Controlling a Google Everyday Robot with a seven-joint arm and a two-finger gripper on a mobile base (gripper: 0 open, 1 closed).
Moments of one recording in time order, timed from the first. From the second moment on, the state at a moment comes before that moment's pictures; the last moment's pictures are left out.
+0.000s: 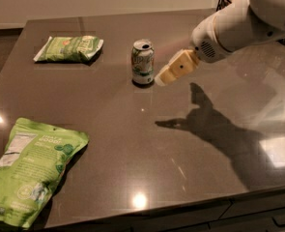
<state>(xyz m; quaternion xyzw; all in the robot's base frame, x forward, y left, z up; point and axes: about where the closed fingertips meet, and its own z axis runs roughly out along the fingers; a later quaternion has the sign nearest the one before) 0.586 -0.096 0.945 -0.45 0.80 0.08 0.39</state>
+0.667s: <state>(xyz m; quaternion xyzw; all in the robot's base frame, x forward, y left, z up) 0.634 -0.064 0.927 -0.41 0.81 0.09 0.42</state>
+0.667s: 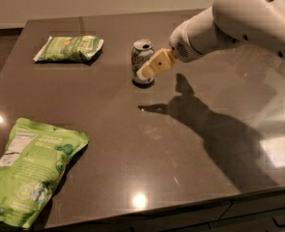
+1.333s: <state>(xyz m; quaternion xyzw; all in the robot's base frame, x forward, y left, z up) 0.663 -0.030 0.911 -0.41 0.81 0.12 0.41</state>
